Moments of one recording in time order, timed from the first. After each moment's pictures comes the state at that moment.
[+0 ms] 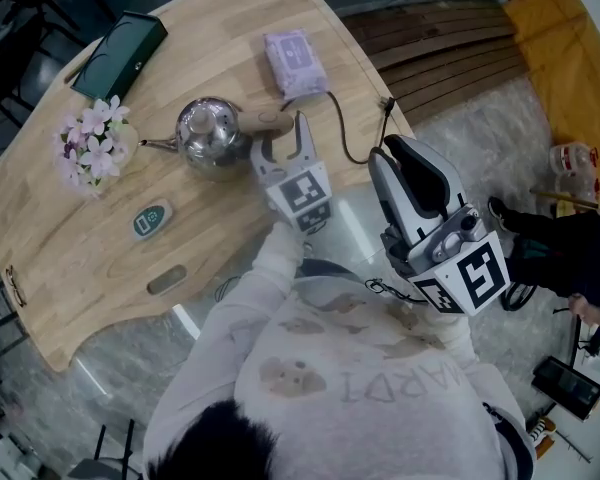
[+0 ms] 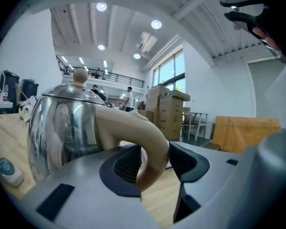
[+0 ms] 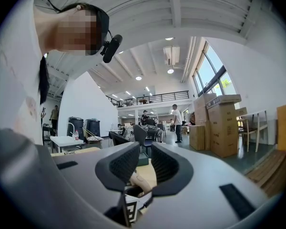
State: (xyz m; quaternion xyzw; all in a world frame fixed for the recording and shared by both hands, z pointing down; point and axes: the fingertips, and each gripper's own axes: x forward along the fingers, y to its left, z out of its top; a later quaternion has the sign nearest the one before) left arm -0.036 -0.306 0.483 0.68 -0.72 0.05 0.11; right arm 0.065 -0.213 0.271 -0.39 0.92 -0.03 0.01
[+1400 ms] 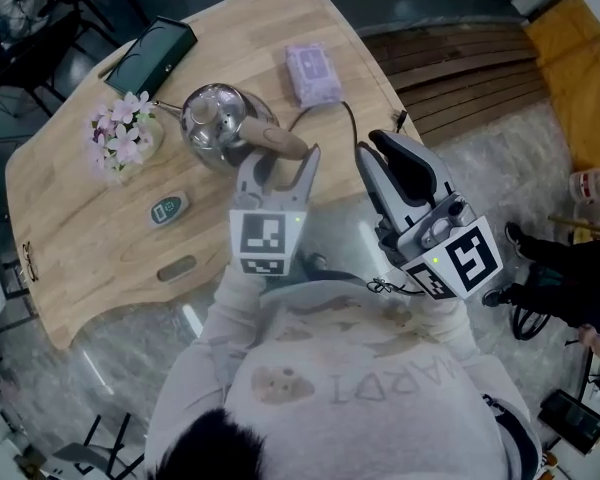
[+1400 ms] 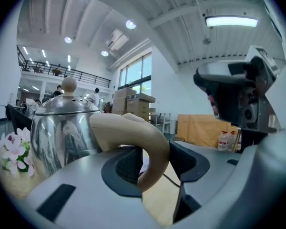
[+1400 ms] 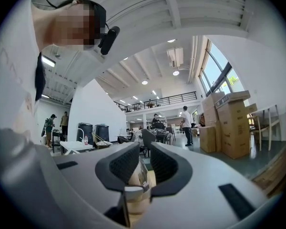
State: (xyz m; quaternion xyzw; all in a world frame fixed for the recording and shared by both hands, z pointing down) left arm -0.019 -0.238 0.385 0.83 -0.55 0.08 0.06; right arm 0.059 -0.206 0.264 -0.33 0.94 -0.03 0.04
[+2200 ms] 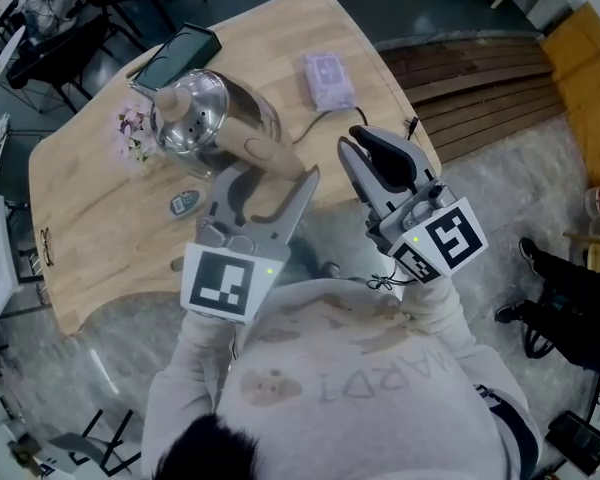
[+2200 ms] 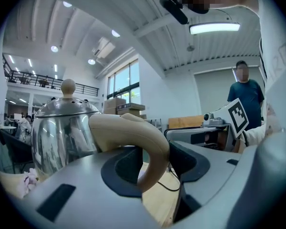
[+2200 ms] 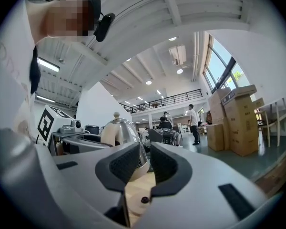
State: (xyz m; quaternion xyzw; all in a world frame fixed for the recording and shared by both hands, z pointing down) left arm -0.027 -0.161 0.271 0.86 -0.51 0.08 0.01; right arm 0.035 -0.189 0.268 -0.30 0.95 -0.04 0.05
